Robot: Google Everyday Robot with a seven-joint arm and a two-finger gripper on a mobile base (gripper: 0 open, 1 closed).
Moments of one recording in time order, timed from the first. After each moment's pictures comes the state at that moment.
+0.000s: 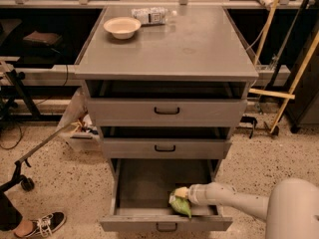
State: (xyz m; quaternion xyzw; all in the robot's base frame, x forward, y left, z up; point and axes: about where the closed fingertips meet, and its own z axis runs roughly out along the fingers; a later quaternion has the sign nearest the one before) arm 0.582 -0.130 0.206 0.09 0.94 0.27 0.17
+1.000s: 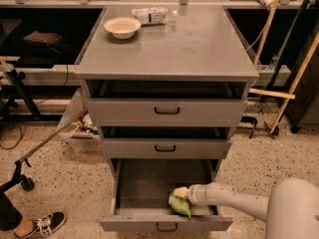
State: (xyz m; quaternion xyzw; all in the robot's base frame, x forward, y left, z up) arm 0.582 -0.130 0.205 0.09 0.94 0.27 0.17
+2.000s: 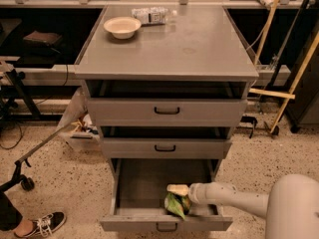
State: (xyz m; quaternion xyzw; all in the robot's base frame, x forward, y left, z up) arm 0.584 -0.131 0.216 0.09 0.94 0.26 0.18
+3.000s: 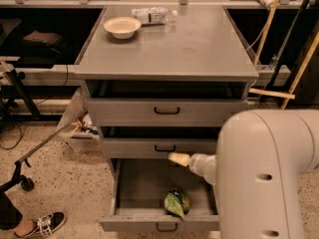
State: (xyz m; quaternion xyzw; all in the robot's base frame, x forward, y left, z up) arm 0.640 -0.142 0.393 0.10 0.93 0.19 0.30
